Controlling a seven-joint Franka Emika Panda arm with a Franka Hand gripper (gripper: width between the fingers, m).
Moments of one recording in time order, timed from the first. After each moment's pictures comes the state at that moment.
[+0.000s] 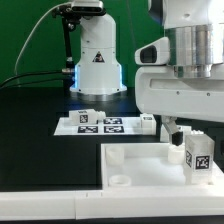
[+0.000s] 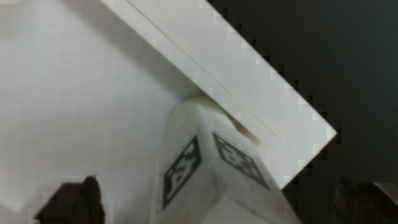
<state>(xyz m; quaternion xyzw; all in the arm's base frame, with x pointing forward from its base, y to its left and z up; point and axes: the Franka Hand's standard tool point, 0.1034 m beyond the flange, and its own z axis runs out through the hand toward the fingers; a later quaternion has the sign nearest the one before) 0.635 0.112 0.075 -0.93 0.35 -0.04 0.05</state>
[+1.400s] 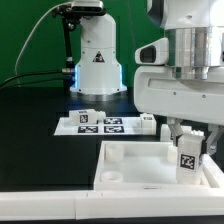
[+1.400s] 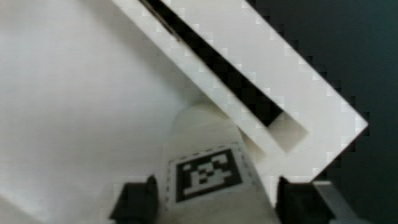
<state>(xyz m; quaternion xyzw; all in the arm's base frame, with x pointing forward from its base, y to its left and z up) 0.629 0.101 0.071 -0.88 0.46 -0.04 0.03</state>
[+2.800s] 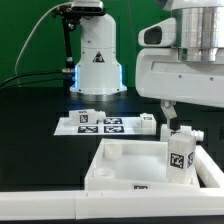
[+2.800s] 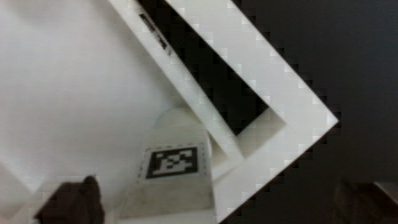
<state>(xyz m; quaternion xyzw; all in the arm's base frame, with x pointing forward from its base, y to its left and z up) 0.626 0.115 0.098 -0.92 0.39 -0.04 0.02</state>
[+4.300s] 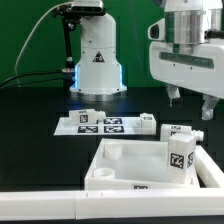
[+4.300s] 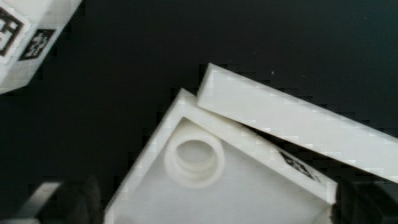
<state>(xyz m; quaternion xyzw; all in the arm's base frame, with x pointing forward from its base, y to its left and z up) 0.526 0.133 0.093 -0.83 0.56 0.01 0.03</state>
